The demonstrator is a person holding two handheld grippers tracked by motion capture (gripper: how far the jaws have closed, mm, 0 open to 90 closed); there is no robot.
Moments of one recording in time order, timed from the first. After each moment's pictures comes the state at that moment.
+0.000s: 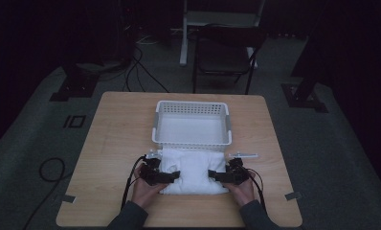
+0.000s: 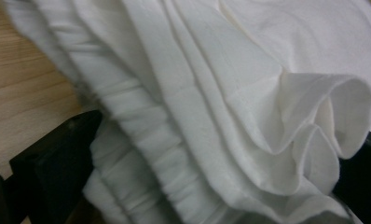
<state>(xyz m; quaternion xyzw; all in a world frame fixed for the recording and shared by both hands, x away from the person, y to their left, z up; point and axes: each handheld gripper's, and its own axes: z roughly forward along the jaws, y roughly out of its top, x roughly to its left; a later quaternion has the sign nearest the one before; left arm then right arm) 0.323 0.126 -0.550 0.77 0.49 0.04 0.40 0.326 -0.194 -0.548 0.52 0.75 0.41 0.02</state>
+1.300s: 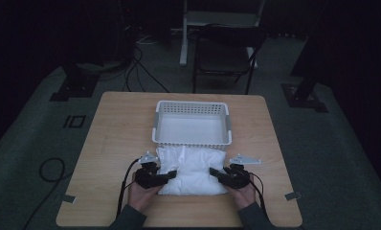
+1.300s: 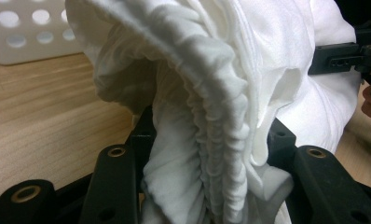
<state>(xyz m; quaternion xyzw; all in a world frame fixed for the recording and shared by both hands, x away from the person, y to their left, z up) 0.296 0.136 -0.522 0.77 0.45 0.03 0.46 0.300 -0.190 -0.527 0.44 0.76 0.48 0.08</state>
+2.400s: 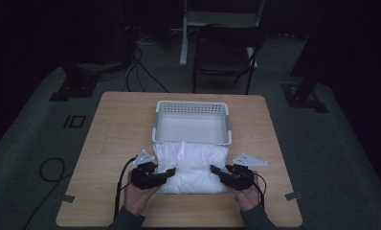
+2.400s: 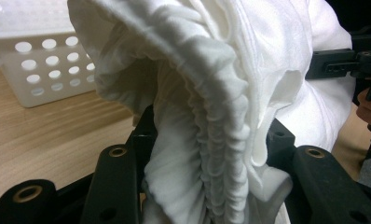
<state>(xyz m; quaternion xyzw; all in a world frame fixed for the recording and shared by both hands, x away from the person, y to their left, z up) 0.276 0.138 -0.482 0.76 0.43 0.07 0.48 0.282 -0.189 -0.491 0.41 0.75 0.50 0.12</state>
